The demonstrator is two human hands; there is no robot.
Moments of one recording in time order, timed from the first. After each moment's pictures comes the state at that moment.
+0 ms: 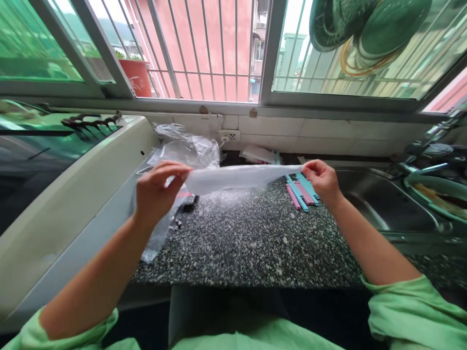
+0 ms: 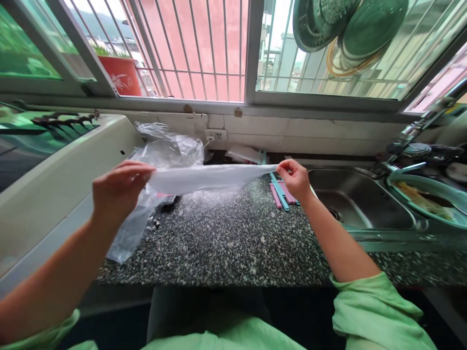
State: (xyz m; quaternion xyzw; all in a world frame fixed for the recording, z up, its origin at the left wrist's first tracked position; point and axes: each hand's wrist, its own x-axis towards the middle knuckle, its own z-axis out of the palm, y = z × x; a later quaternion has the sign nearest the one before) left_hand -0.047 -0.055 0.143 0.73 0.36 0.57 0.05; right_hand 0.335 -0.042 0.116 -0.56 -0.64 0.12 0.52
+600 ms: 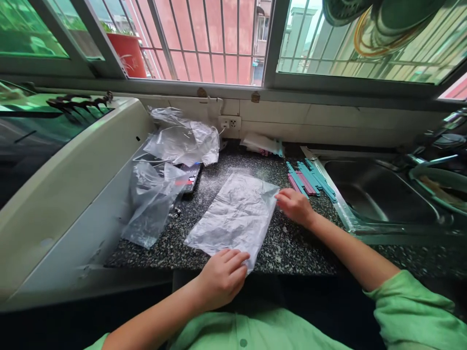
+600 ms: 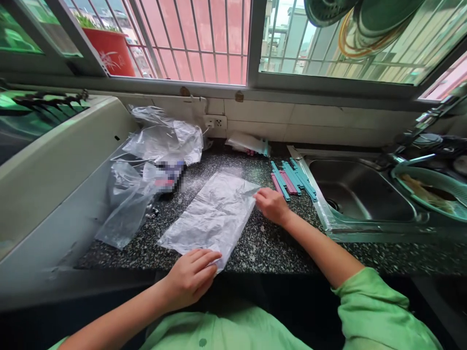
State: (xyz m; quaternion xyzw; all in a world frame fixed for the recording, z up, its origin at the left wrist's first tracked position) left_hand 0.024 -0.188 0.018 0.93 0.21 0.30 0.00; right_hand 0.305 -0.080 0.033 -0.44 -0.87 -0.14 0.18
